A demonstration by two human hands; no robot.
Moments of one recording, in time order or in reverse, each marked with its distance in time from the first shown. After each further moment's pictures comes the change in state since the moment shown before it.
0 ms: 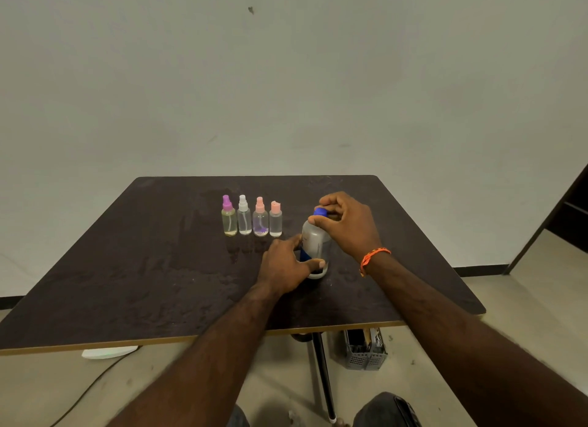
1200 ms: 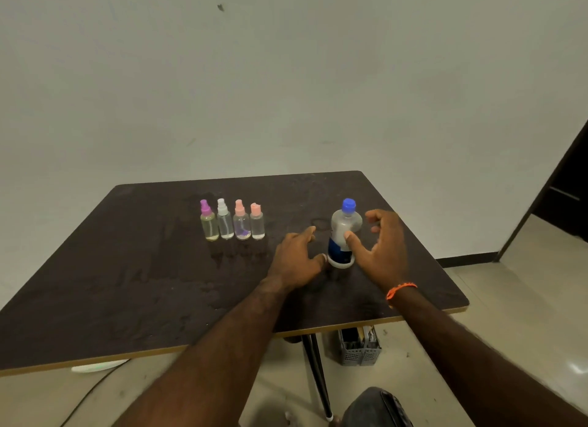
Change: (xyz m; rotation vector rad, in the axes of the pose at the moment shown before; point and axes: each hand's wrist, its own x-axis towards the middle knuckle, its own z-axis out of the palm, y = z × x) left_hand 0.025 0.036 0.039 0.161 -0.055 0.081; right_hand -0.052 0.075 -0.051 -0.120 0.333 -0.055
